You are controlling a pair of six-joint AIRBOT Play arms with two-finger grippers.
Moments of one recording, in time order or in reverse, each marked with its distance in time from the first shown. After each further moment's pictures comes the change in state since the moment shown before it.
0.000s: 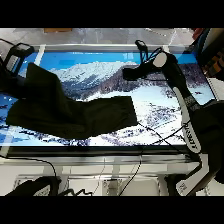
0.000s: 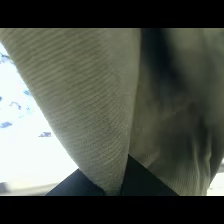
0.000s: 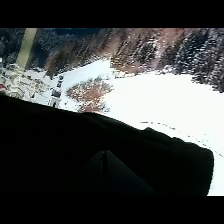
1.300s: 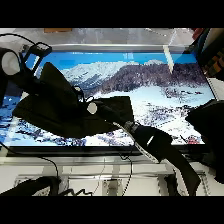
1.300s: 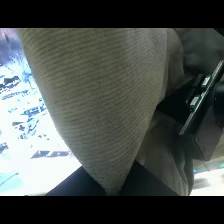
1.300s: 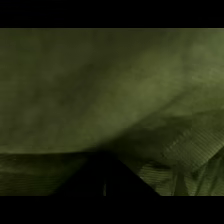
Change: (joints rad) left arm -0.086 -0.090 0.029 0.032 0.027 -0.019; right arm 0.569 -0.344 -0.002 0.334 -0.531 0.053
